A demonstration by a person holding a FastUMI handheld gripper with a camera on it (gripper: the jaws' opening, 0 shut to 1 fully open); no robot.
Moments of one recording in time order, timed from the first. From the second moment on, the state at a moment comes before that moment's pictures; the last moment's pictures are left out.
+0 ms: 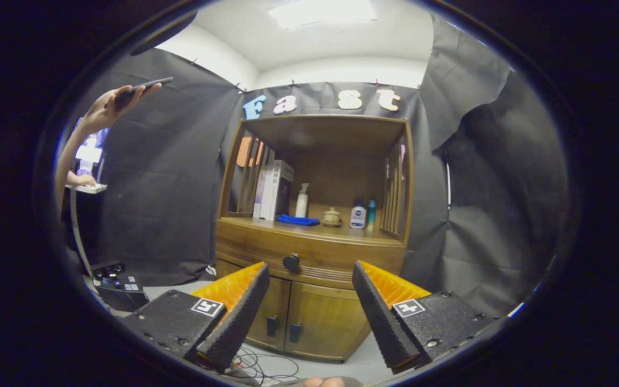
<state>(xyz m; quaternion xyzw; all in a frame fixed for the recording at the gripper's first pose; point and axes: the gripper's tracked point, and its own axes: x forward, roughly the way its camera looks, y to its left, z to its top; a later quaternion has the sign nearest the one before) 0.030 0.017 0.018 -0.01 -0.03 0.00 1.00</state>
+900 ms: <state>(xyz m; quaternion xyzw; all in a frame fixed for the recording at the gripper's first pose) 0.283 0.058 -0.055 0.00 0.09 -0.05 0.99</state>
